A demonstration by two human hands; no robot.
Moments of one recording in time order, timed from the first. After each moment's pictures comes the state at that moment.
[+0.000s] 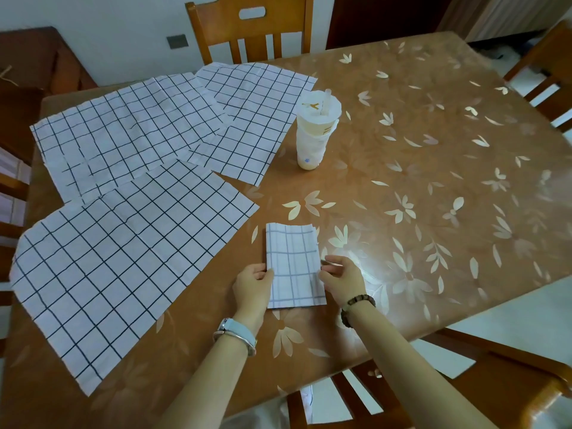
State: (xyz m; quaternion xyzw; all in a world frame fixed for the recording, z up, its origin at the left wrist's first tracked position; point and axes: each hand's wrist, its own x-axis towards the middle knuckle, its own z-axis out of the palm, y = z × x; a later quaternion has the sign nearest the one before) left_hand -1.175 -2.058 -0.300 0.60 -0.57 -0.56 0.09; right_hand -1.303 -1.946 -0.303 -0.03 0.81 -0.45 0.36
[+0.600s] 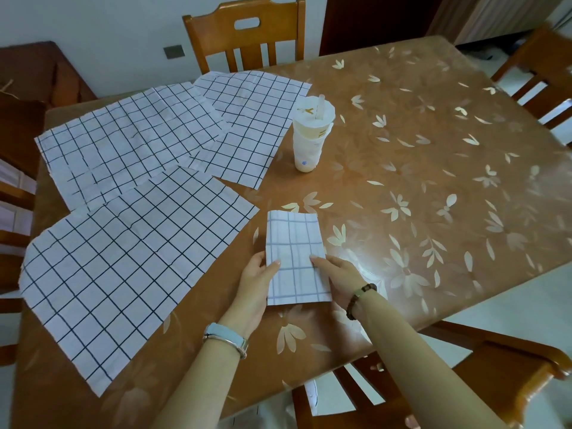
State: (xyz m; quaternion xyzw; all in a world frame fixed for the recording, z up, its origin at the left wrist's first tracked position) left_hand -1.168 -2.059 -0.258 0.46 -0.45 -0.76 0.10; right_hand -1.299 -1.952 -0.272 0.06 0.67 -0.55 0.50
